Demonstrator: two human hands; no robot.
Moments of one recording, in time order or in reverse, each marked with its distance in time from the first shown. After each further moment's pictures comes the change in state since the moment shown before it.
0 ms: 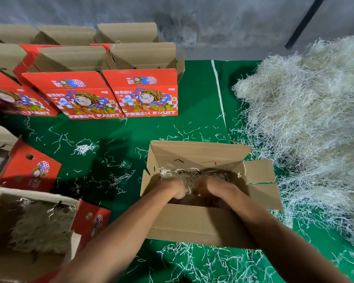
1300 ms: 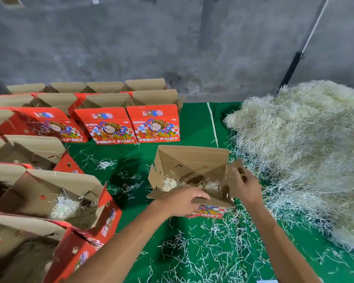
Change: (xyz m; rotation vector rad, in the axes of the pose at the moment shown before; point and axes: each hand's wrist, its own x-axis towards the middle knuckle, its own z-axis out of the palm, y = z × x) left_hand -0.193 0.024 0.035 -0.253 0.464 0.632; right_hand -0.154 0.080 0.040 1.077 1.037 0.003
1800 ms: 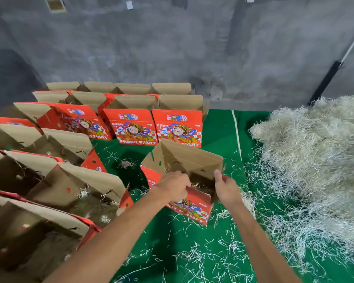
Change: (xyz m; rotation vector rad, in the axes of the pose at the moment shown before) left_hand -0.019 -0.056 -0.068 0.269 0.201 -0.292; right_hand 0.000 -0.065 0.112 -0.043 -0.287 0.107
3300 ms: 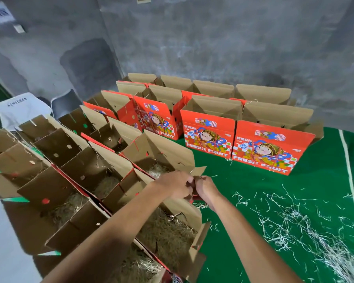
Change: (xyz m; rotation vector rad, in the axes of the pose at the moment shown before) left_hand -0.037 -0.263 -0.066 -0.170 -0.076 -0.373; right_hand 0.034 -0.169 0.309 -0.033 -0.663 0.055
